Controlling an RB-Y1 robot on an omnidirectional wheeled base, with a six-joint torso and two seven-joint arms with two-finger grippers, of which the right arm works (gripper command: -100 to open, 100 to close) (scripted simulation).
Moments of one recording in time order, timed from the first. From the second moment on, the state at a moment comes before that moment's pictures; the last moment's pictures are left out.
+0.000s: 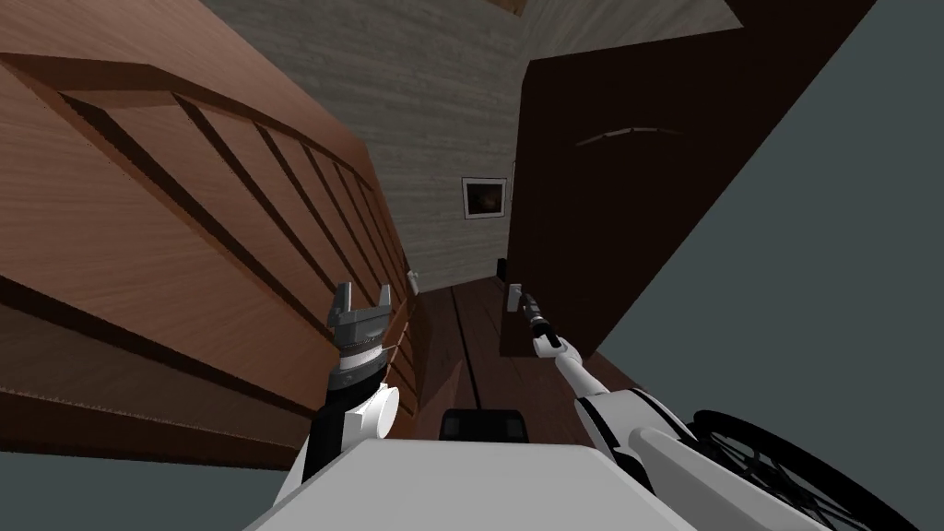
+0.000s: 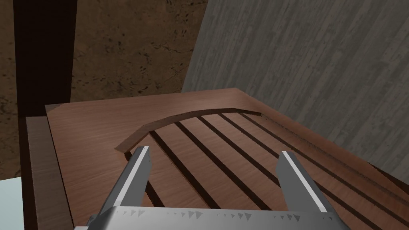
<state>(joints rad) -0.46 -0.28 0.04 -0.59 -0.19 -0.52 -0.14</state>
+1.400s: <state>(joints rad) -0.46 -0.28 0.03 -0.60 -0.19 -0.53 -0.13</state>
